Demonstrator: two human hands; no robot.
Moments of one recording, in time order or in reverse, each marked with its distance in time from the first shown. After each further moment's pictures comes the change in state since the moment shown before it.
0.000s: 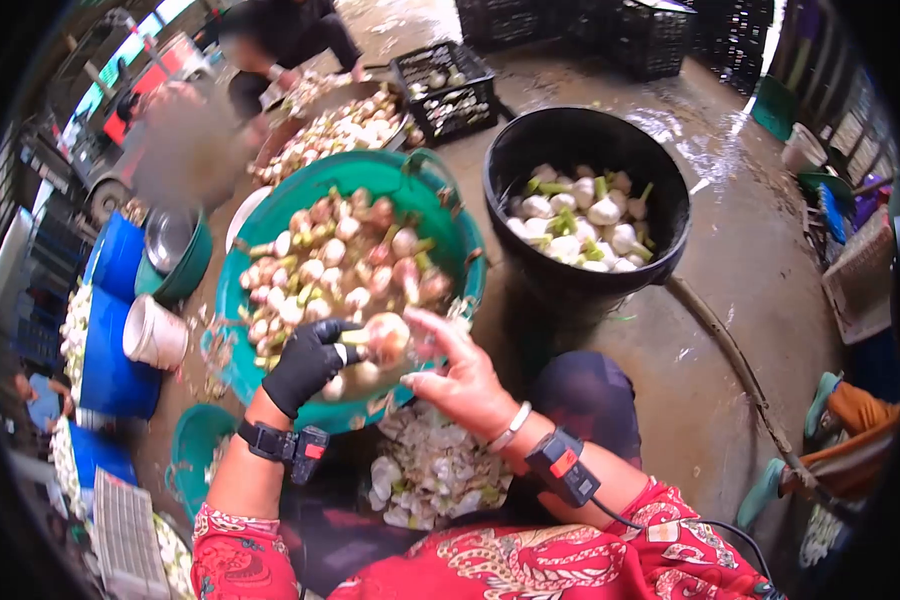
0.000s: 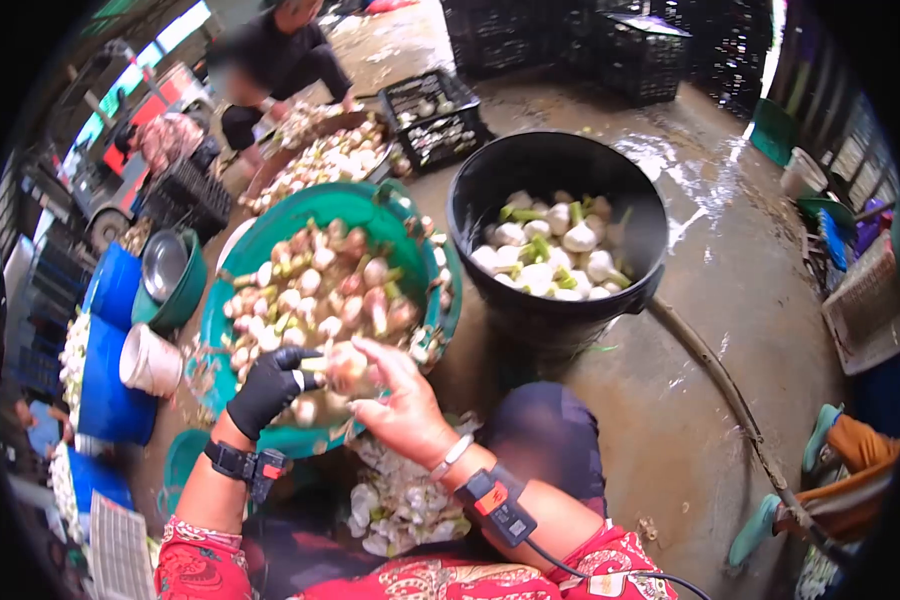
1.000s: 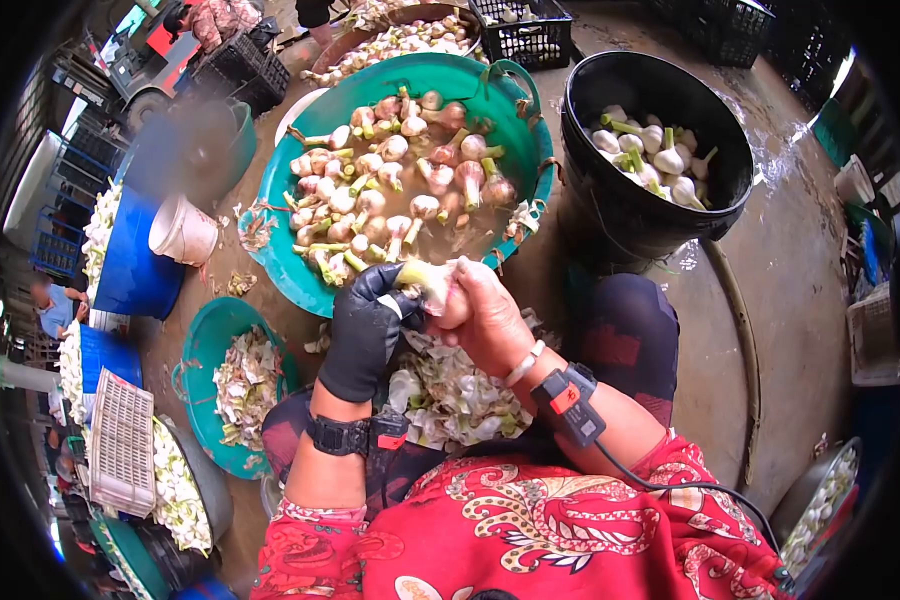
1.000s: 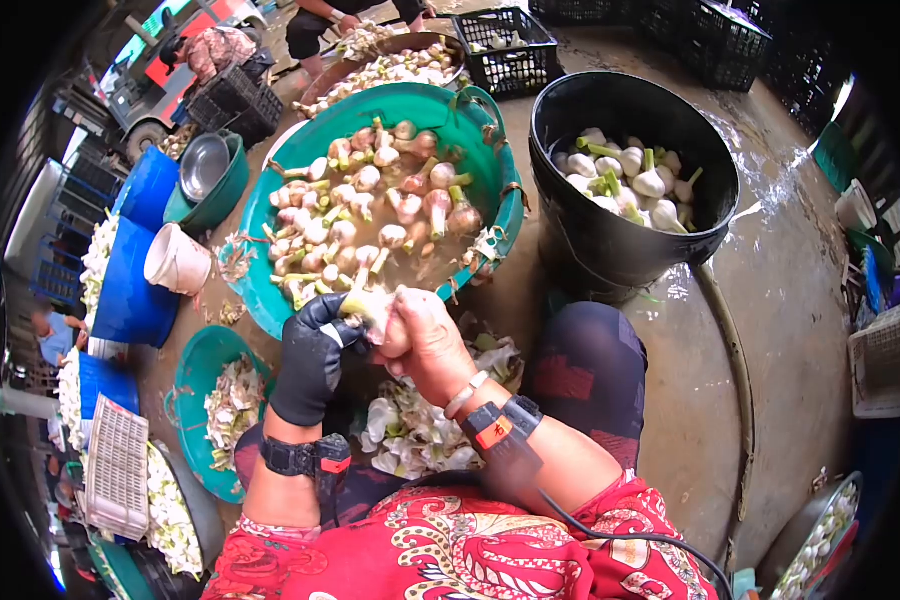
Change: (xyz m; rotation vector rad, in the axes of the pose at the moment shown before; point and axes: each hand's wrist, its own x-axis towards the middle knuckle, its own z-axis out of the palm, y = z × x) left_hand -0.103 0.004 0.065 -0.594 0.340 0.017; right_hand -0.033 0.011 0.050 0.787 -0.208 0.441
